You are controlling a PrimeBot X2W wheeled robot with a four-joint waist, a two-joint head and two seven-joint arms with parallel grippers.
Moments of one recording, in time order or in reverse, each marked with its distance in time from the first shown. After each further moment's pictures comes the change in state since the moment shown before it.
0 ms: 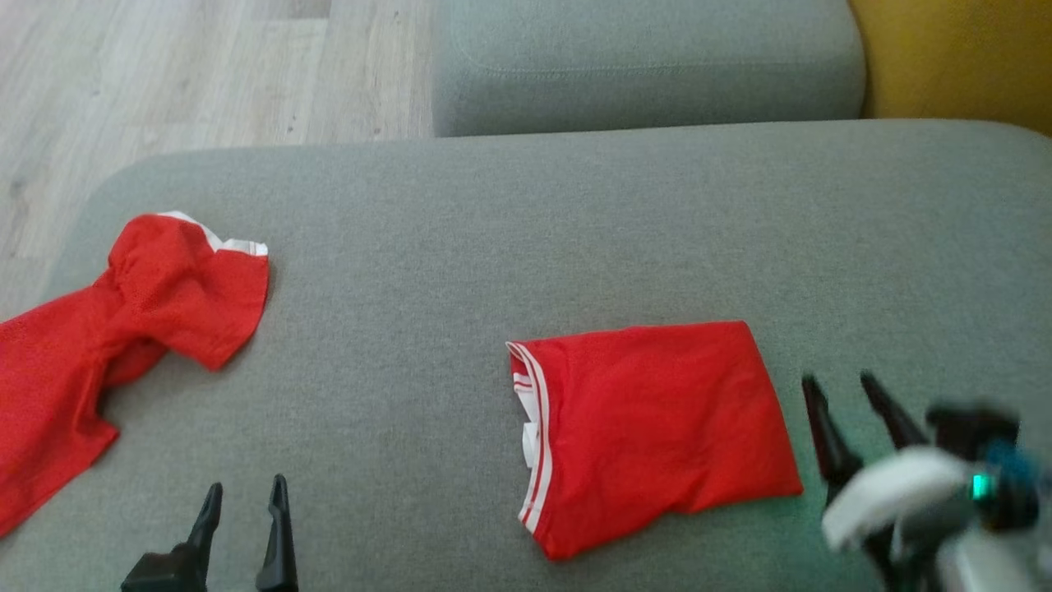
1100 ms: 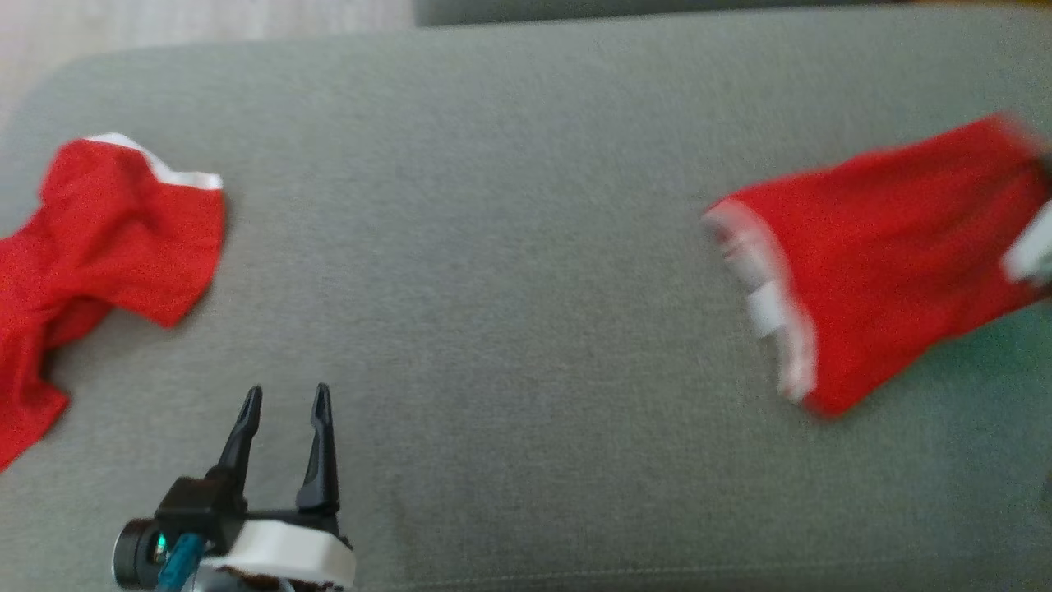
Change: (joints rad) left arm -0.117 -0.002 -0.104 -0.095 0.007 0.044 0.000; right arm -0.688 -0.239 -0.176 0.510 0.064 0.000 0.299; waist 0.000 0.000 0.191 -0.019
